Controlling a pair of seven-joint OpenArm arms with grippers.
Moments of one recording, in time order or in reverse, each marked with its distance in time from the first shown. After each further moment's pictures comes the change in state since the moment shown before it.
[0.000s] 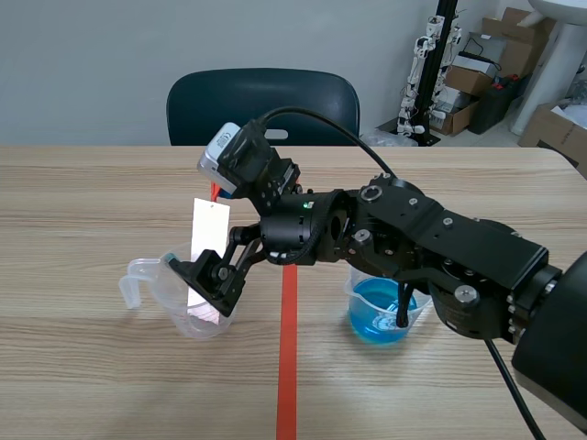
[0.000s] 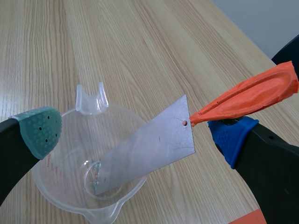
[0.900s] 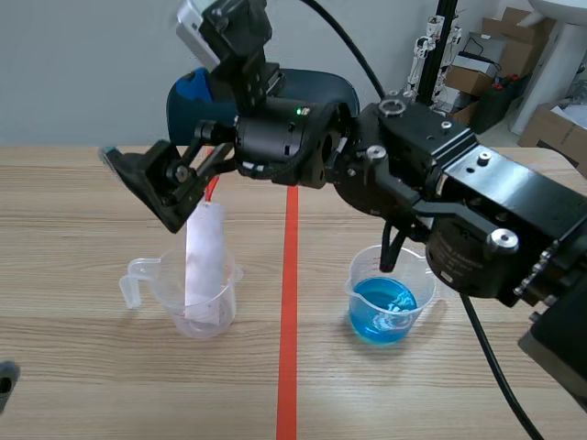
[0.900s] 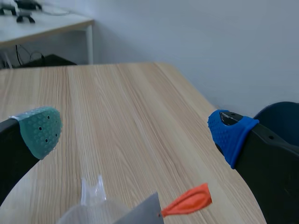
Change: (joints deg) left arm 14.4 -19.4 -0.5 32.1 -17.1 -3.1 25.4; right arm 0.0 0.4 5.4 16.9 9.5 0.0 -3.7
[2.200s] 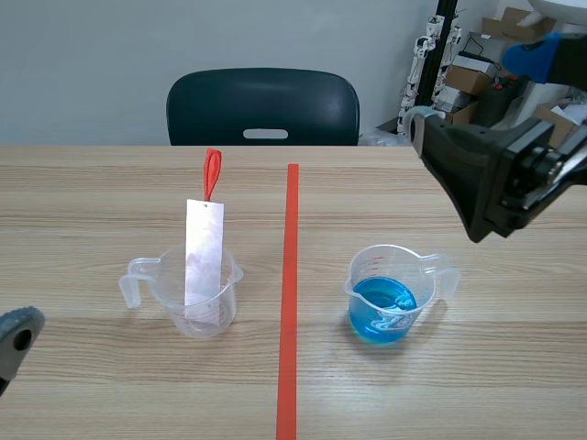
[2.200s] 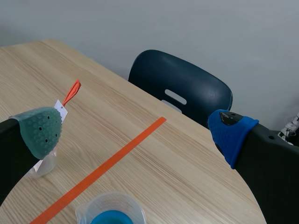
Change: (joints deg) left arm 20.3 -1.5 -4.4 33.9 -0.6 11.3 15.1; right arm -50.4 18.6 52.2 39.5 7.5 -0.7 -4.0
